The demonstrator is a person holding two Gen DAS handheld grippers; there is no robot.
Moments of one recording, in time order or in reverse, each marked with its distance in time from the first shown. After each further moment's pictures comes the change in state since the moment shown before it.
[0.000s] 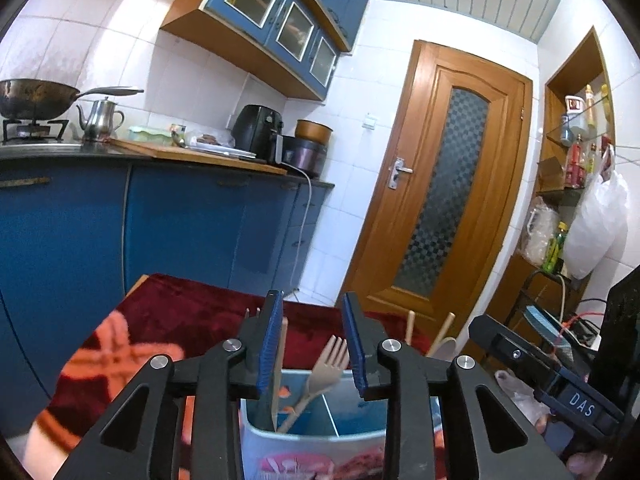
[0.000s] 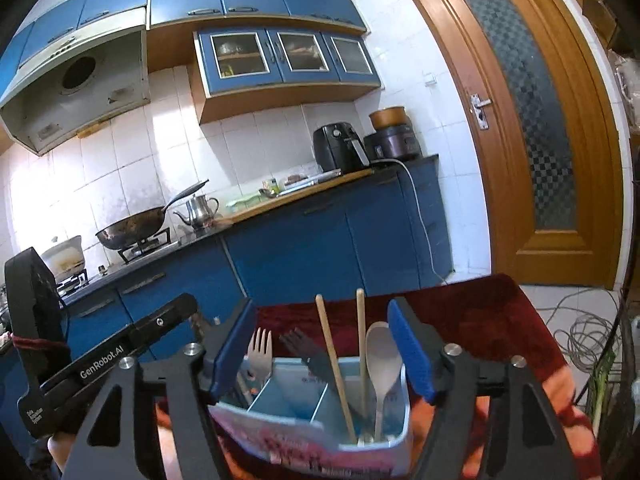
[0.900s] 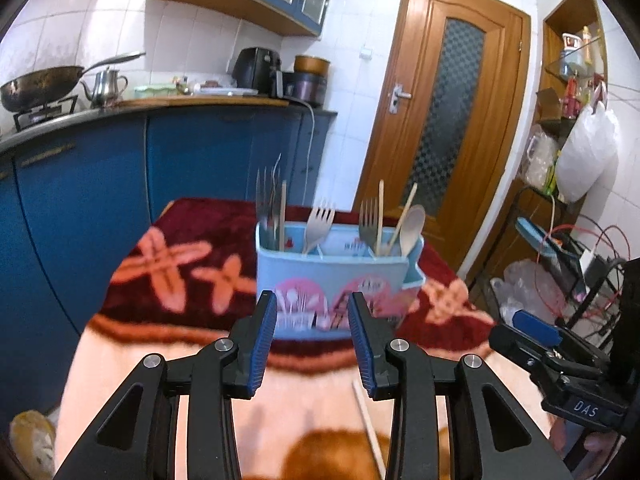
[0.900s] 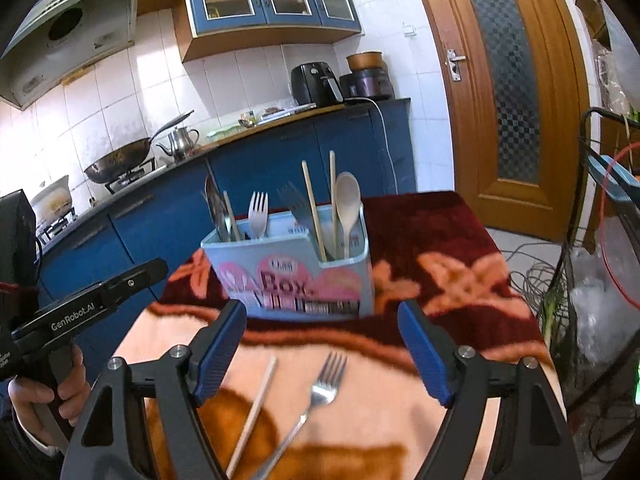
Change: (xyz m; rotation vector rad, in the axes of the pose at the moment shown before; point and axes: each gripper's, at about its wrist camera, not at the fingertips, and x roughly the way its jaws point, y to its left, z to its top) left arm -0.081 -0.017 -0.049 0.067 0.275 0.057; right arm -0.095 0.016 -0.070 -0.017 0.238 -0.135
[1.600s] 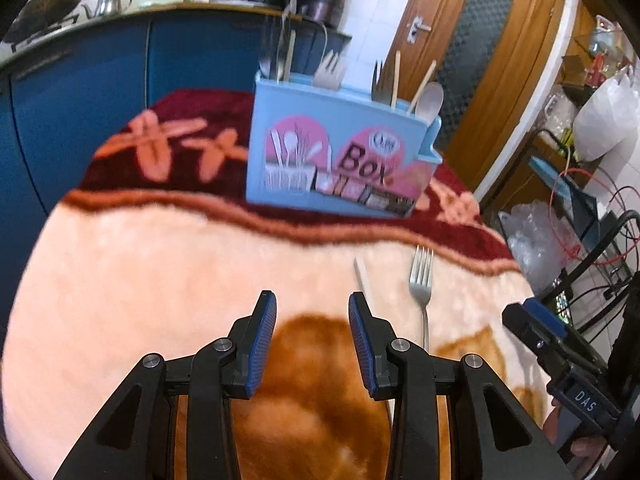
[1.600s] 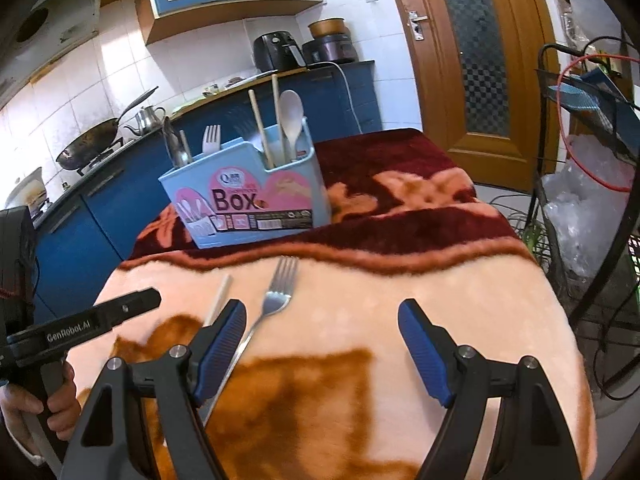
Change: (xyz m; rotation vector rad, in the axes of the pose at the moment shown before) left arm 0.035 -0.005 -0.074 -0.081 0.282 0.001; right arm 0.000 -0.032 -0.063 0.091 0.094 -0.076
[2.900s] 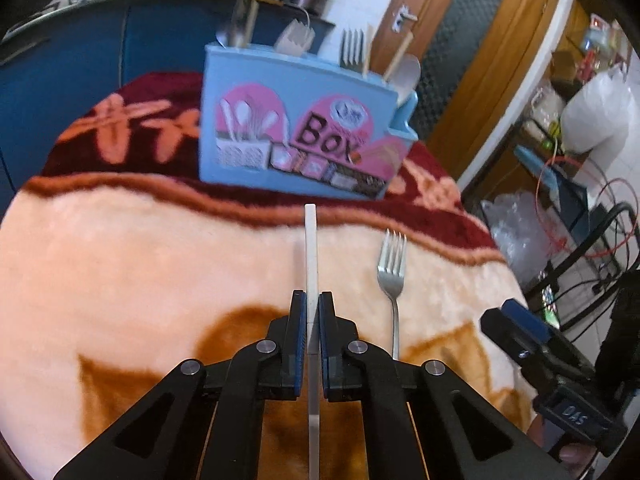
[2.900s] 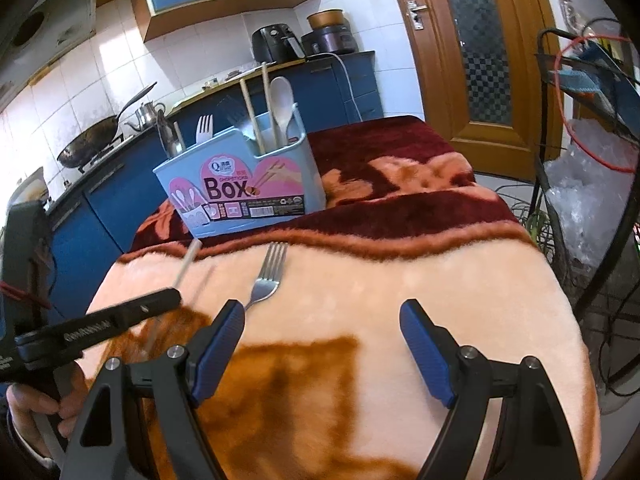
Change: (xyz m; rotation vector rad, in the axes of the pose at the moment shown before) left arm 0.015 -0.017 -0.005 -0.006 0.008 -0.074; right arm 0.011 -0.004 -0.001 -0.009 0.042 0.022
